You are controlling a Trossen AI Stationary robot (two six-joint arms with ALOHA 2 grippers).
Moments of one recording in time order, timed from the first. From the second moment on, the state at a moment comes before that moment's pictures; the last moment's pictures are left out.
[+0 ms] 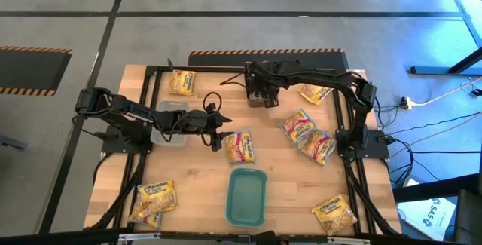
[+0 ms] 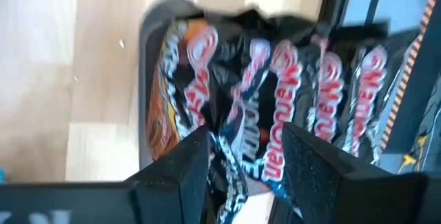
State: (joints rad) left arm 0.00 1.42 0.56 0.44 -0.21 -0.08; right arm -0.39 1.90 1.60 -0.89 0.24 -0.66
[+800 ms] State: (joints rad) left arm 0.00 1.42 0.56 0.44 -0.21 -0.08; right arm -0.40 1.90 1.48 -0.68 0.08 -0.61
